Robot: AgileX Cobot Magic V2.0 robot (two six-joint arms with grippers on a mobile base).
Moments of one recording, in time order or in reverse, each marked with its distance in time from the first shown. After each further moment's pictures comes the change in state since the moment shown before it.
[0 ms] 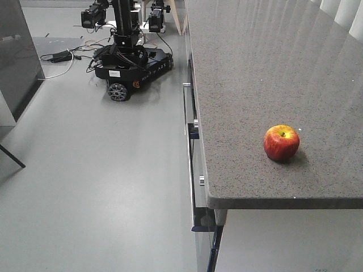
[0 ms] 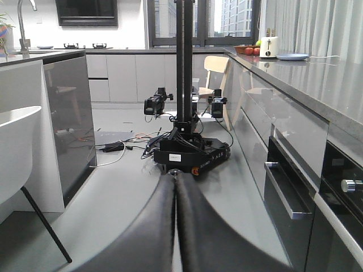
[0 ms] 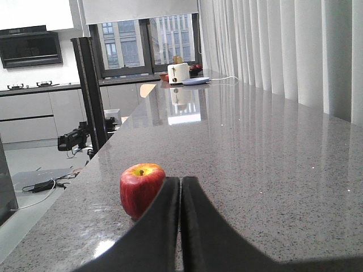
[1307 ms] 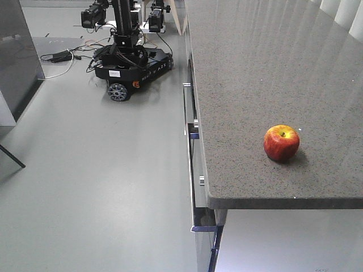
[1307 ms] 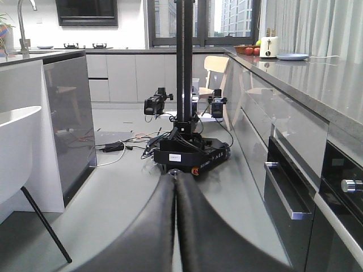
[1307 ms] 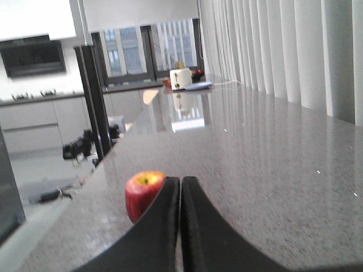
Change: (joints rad) left arm 0.000 0.000 0.000 0.000 0.000 0.000; right arm 0.000 0.000 0.000 0.000 -0.032 0.042
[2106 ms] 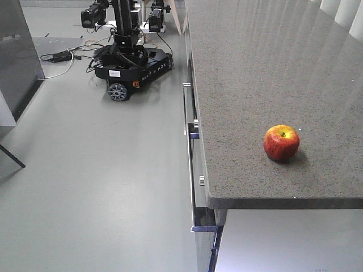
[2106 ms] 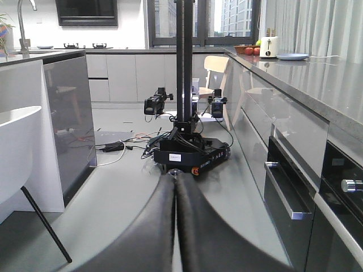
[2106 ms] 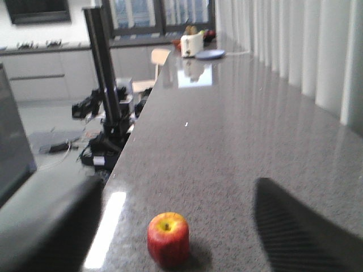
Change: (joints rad) left arm 0.000 0.000 0.000 0.000 0.000 0.000; right arm 0.000 0.452 -0.678 0.284 0.437 -0.343
